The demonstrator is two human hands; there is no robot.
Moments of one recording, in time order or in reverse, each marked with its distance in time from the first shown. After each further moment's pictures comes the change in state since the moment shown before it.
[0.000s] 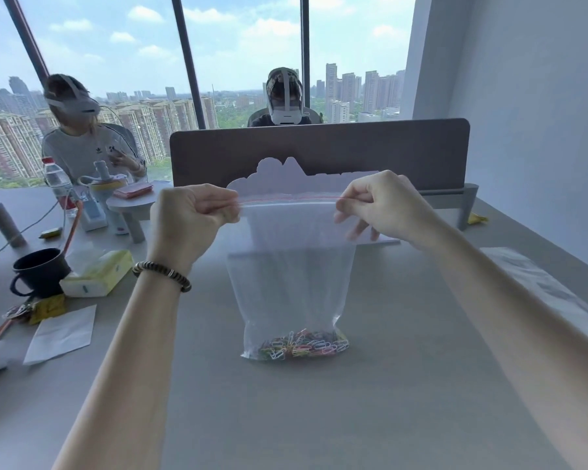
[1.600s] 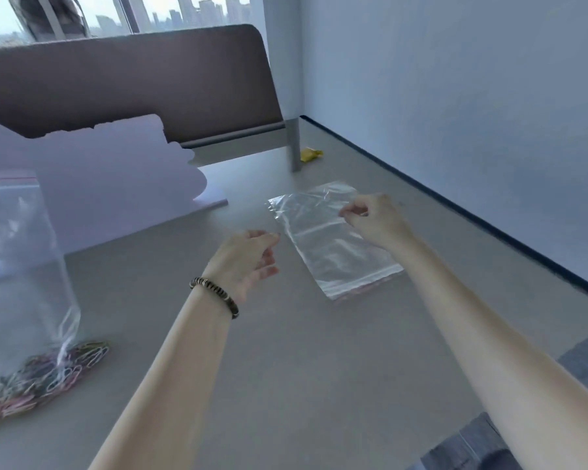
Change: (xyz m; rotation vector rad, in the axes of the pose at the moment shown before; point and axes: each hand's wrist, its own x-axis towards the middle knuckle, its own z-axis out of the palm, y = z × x) left_hand -0.081 0.005 0.399 -0.373 -0.690 -0.784; right_hand -0.095 0.316 -0.122 -0.159 0.259 0.631
